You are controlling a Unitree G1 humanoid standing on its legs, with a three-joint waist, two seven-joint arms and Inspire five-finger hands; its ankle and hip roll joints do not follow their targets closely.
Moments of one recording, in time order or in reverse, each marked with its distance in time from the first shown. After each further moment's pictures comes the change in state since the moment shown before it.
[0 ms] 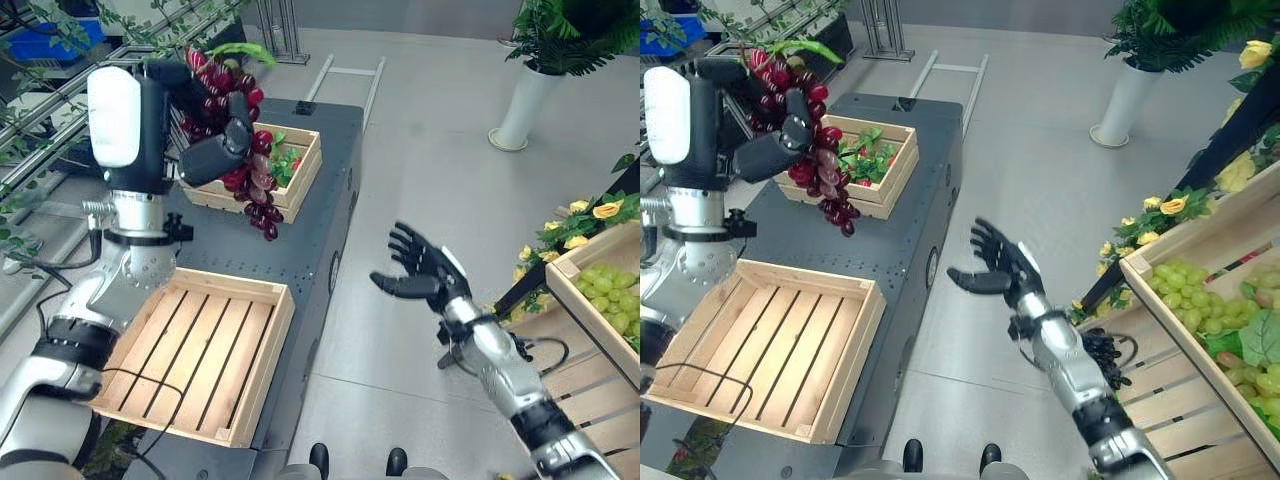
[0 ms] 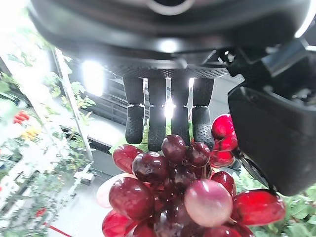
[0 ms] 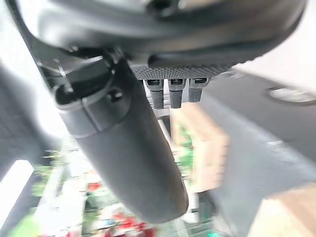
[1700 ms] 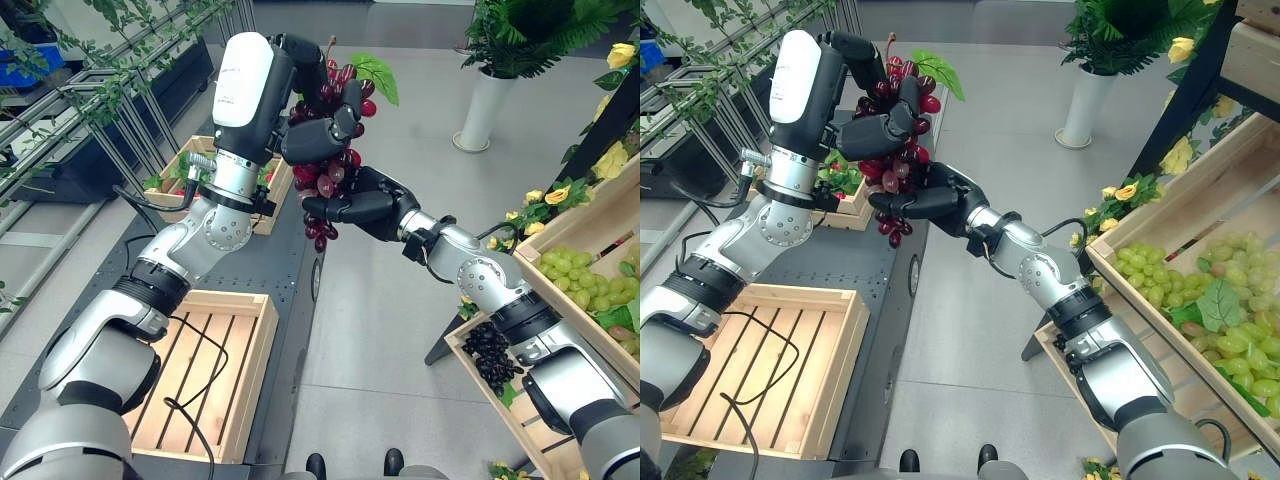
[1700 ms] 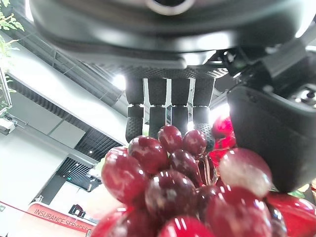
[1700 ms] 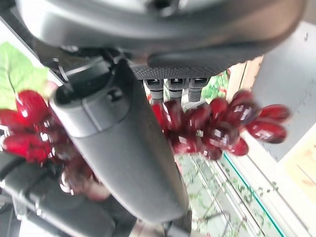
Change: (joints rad) left arm -0.310 -0.197 -0.285 0.099 -0.039 -0.025 -0.101; right arm -0.490 -0.018 0.158 0.079 0.467 0.363 0.127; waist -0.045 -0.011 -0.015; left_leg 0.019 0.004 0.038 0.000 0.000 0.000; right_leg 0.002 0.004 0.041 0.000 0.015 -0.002
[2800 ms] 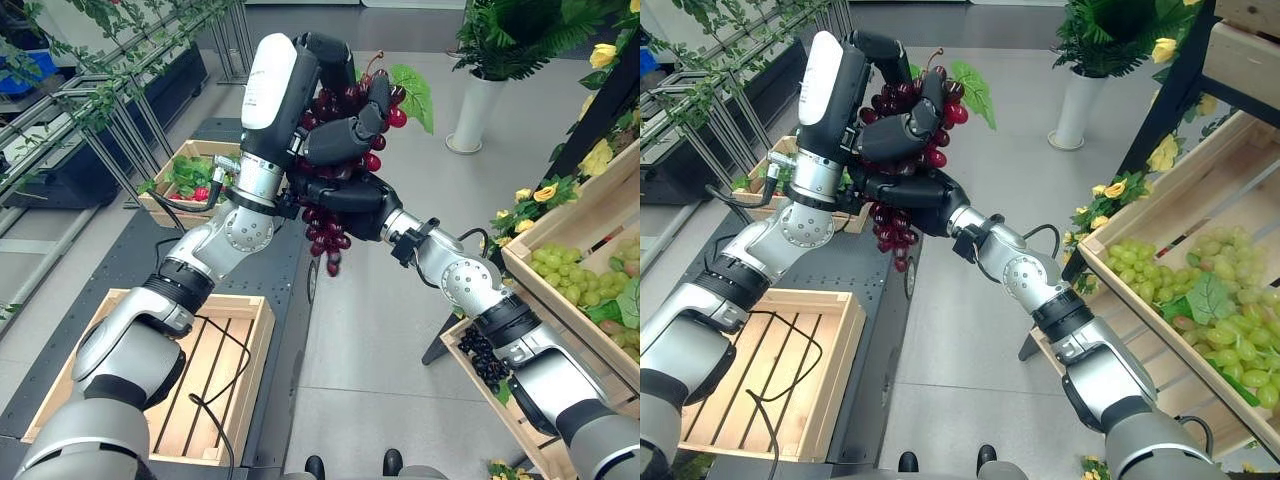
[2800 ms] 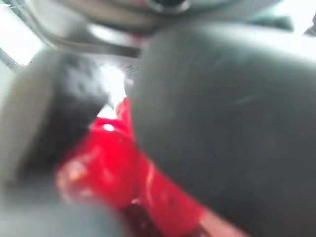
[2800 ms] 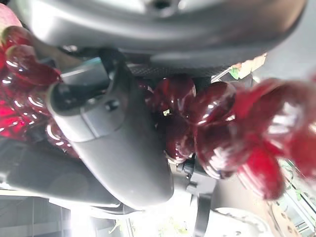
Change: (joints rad) left arm -0.021 -0.112 0.010 0.052 -0.053 -0.100 -0.058; right arm 0.000 0.071 0.015 0.005 0.107 -0.067 0.047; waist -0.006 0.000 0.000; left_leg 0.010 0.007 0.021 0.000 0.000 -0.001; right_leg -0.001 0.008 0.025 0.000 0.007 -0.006
